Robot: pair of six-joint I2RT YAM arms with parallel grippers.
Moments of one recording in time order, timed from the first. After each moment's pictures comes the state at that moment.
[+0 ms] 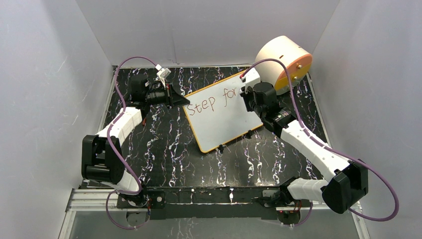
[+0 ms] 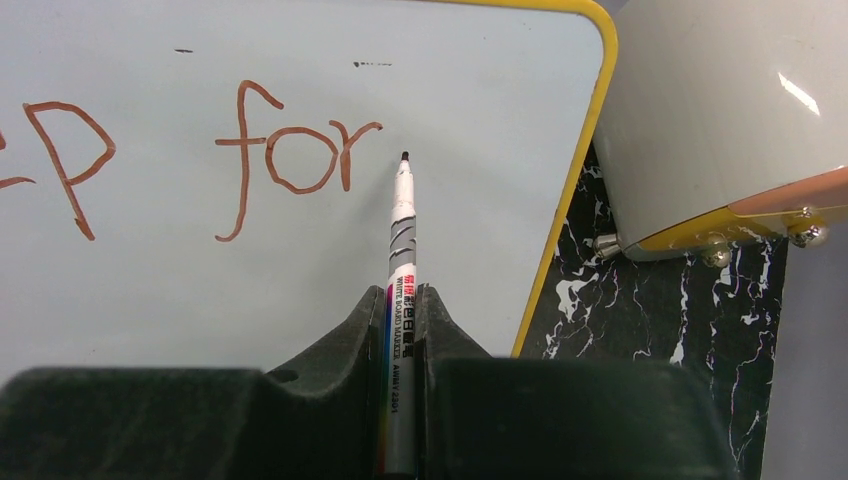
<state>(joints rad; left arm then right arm) -0.13 1.52 1.02 0.08 1.06 -0.25 0.60 1.22 1.05 -0.24 0.25 -0.11</state>
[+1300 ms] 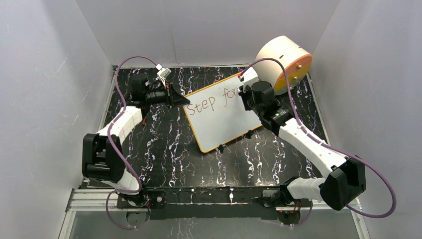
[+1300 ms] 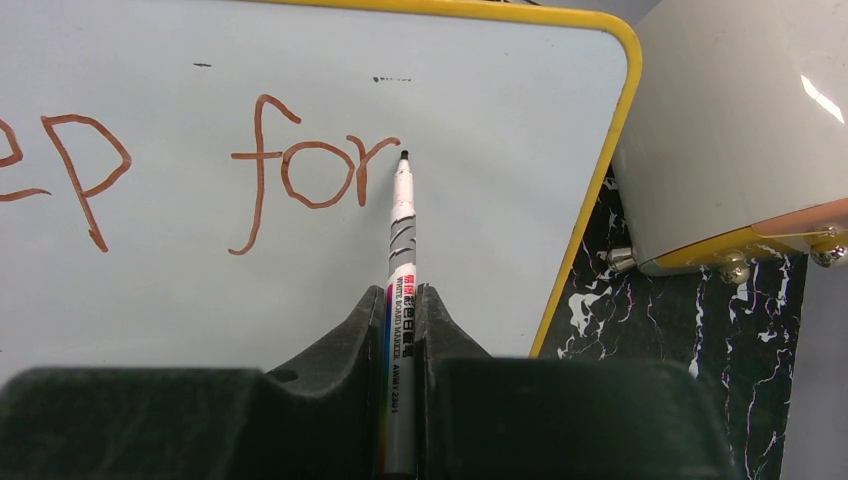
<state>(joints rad) -0.13 1.54 1.04 0.07 1.07 -0.25 0.60 1.26 1.06 -0.22 0.22 -0.11</state>
